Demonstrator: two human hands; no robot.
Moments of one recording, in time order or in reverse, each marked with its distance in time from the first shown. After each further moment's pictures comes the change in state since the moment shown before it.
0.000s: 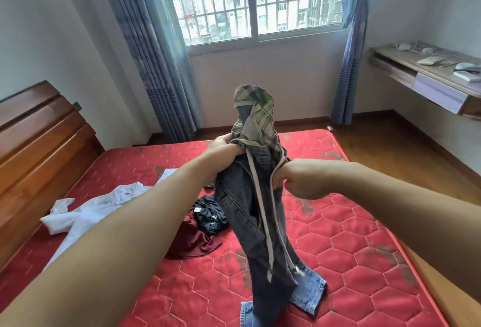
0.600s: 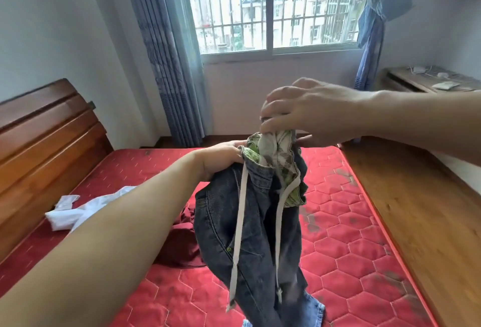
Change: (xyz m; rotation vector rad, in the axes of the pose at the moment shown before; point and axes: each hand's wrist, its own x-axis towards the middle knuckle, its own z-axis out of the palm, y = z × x) left_hand -0.005 0.027 -0.045 -0.011 -0.471 -0.073; right_hand 0.007 -0.013 -0.126 -0.828 0.358 -0.384
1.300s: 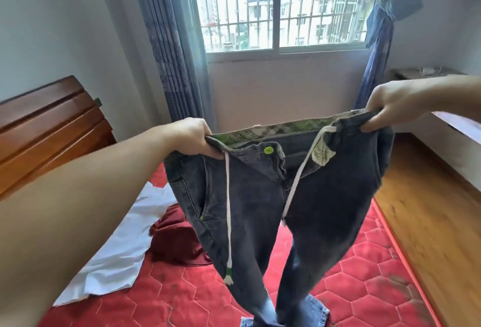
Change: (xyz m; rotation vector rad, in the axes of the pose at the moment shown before) left_hand -0.024 0.029 -0.070 1.167 0.481 -0.166; right_hand -0.057 0.067 0.028 0.622 -0.391 0.810
